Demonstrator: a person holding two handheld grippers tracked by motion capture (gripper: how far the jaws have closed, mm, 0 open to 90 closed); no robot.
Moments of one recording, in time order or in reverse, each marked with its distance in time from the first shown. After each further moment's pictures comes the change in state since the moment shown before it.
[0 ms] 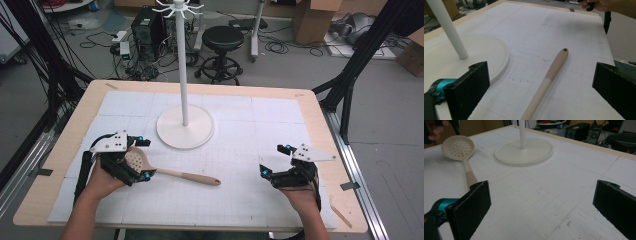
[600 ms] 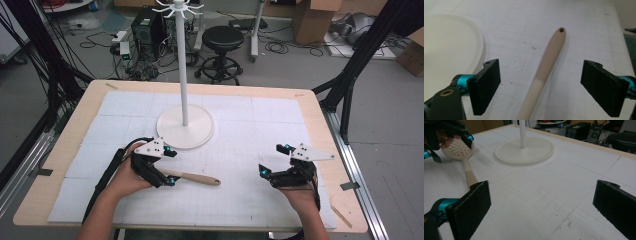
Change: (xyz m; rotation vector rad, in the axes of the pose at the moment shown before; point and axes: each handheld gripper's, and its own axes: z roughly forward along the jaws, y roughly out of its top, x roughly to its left) left arm -0.011 0.010 0.067 0.244 -0.075 0.063; right arm 0.000 0.000 0.003 0.007 0.003 -0.003
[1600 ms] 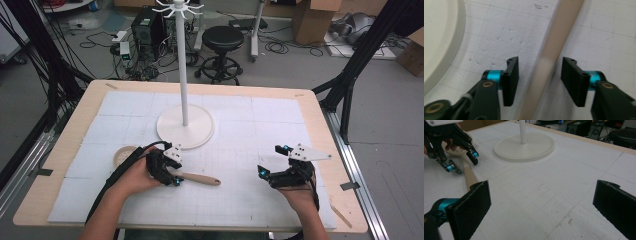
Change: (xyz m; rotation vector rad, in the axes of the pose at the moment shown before) left arm 0.005 0.005 0.041 0.363 -0.014 0.027; right arm -0.001 -0.003 0.004 0.025 0.000 -0.004
